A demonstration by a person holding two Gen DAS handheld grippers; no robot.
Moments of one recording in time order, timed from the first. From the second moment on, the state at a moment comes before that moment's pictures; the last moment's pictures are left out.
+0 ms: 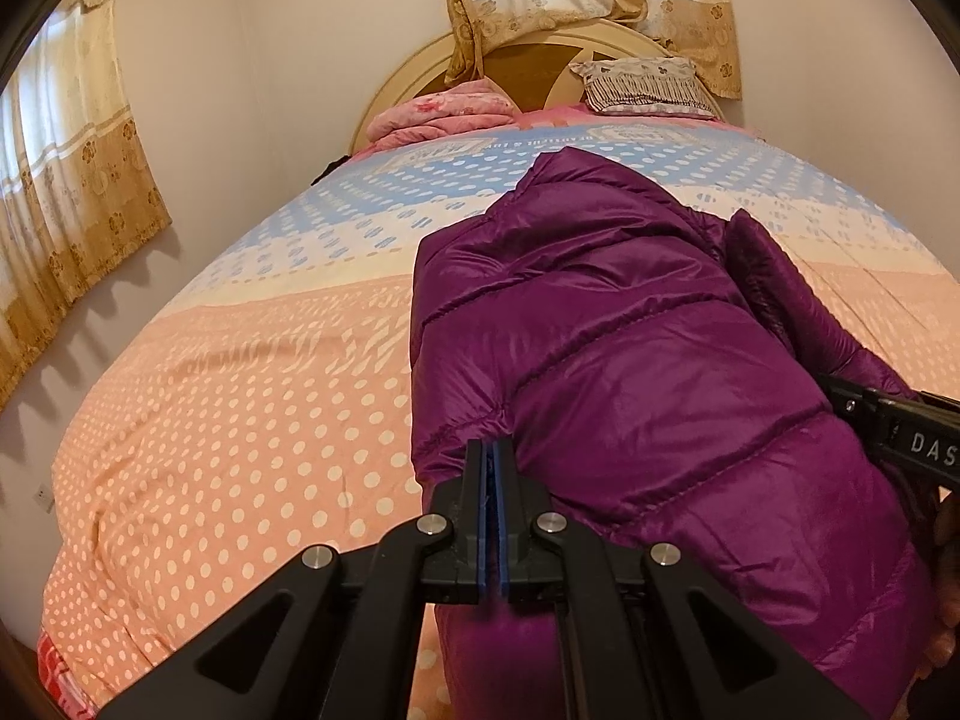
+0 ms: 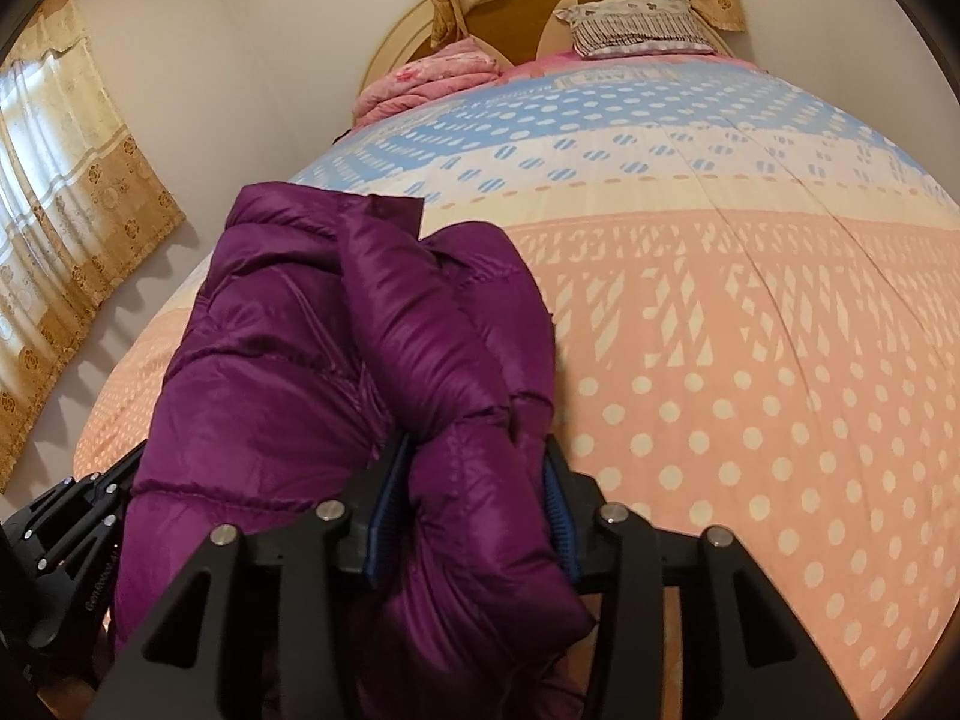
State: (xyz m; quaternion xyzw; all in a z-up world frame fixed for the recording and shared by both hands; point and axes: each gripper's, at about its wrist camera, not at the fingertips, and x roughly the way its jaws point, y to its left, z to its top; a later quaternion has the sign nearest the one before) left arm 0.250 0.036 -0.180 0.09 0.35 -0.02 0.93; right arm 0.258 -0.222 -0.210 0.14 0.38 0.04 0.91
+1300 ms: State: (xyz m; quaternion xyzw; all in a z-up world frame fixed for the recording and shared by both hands) left arm 0.115 0.110 -0.017 0.03 0.16 0.02 0.99; right arm 0.123 -0.175 -0.054 0.06 0.22 0.03 0.97
